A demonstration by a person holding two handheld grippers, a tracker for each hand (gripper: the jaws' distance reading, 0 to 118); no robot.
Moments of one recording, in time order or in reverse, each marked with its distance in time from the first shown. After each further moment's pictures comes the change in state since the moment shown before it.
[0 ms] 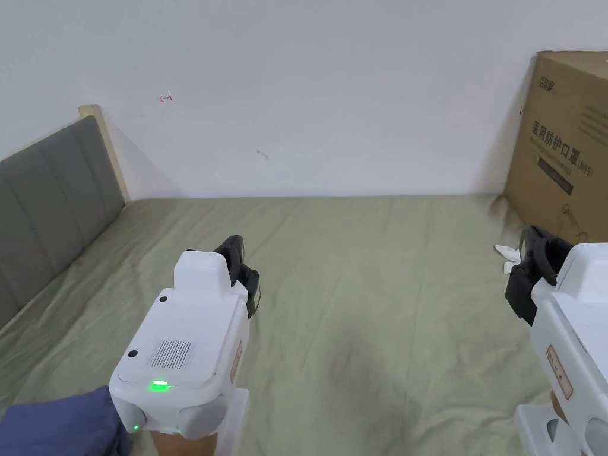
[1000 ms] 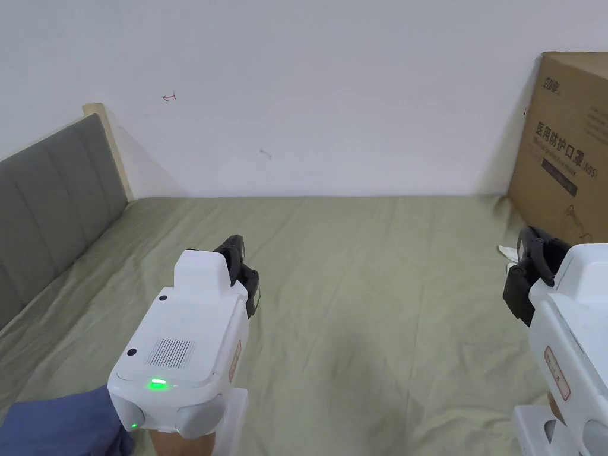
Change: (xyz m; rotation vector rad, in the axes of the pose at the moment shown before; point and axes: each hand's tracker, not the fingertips) left arm -0.005 0.000 0.001 -0.004 -0.002 -0.001; right arm -0.003 0.001 -0.001 0.002 0.013 0.000
